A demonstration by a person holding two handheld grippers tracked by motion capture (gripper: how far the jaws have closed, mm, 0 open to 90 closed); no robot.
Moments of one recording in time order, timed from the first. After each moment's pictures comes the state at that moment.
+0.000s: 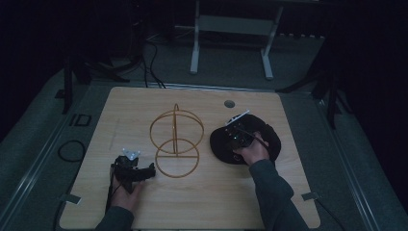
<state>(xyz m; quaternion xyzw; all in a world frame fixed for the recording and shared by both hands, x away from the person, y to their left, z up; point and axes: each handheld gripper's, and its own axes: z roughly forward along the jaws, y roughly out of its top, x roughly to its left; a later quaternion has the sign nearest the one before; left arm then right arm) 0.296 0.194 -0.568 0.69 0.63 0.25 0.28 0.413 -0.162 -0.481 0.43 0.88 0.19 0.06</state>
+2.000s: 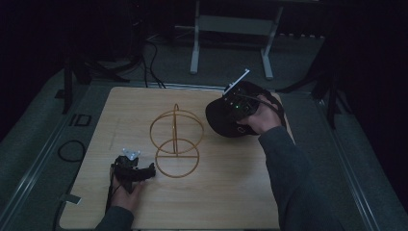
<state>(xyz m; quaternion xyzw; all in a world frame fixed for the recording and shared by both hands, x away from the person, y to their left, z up) 0.296 0.195 -0.567 0.69 0.63 0.25 0.27 0.425 -0.142 -0.343 0.32 0.92 0.18 0.10</state>
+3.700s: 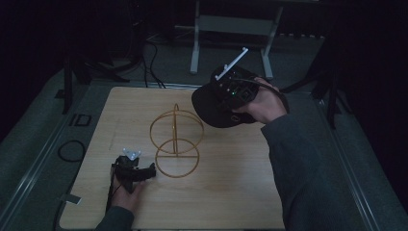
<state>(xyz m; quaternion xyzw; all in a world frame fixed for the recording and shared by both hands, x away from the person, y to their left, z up) 0.297 0.193 -0.568 0.69 0.62 0.25 0.28 0.401 -0.120 -0.271 0.24 0.94 0.23 0.10</state>
